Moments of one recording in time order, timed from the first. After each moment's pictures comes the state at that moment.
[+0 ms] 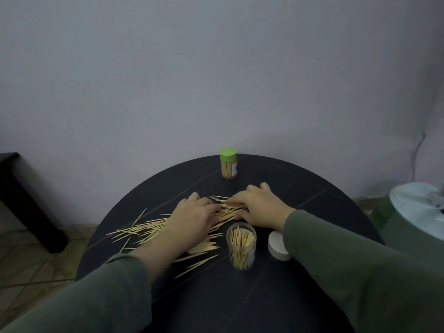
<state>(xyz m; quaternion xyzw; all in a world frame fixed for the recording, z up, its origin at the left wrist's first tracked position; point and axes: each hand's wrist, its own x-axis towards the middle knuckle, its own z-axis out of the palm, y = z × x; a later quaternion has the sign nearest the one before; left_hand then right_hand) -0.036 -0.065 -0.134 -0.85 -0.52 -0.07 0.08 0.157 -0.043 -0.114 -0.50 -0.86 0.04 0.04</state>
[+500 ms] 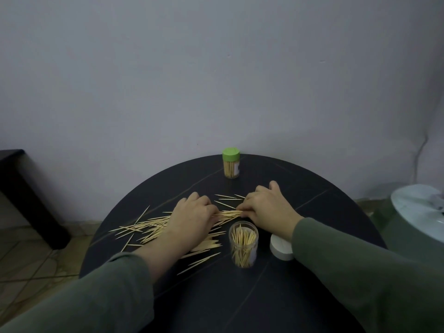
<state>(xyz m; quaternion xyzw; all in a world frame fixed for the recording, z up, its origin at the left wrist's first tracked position) -0.037 -0.073 -0.129 -0.84 -0.53 -0.07 0.09 0.165 -0.057 -0.116 -0.51 -0.86 -0.04 0.04</state>
